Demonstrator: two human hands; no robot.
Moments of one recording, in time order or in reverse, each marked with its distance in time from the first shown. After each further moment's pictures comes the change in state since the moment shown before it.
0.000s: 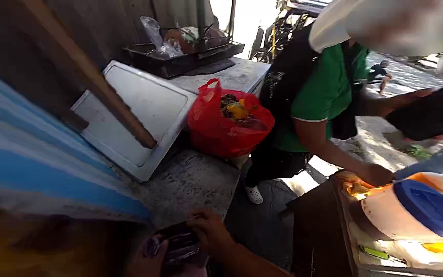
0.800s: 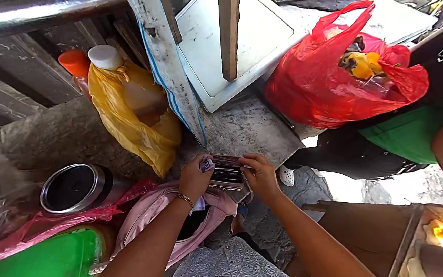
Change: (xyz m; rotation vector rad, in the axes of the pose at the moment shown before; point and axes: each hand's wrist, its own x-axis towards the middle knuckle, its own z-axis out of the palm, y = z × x) left_hand -0.005 0.006 -0.011 0.024 0.067 -0.101; right_hand 0.012 -0.001 -0.001 -0.099 -0.181 -0.033
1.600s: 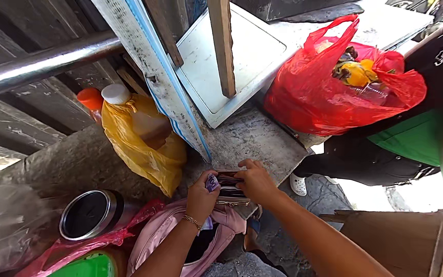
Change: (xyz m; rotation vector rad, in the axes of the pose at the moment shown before) left_hand 0.001 -0.011 0.004 -0.067 0.007 0.046; right_hand 0.055 -0.044 -0.006 -0.415 -0.595 0.220
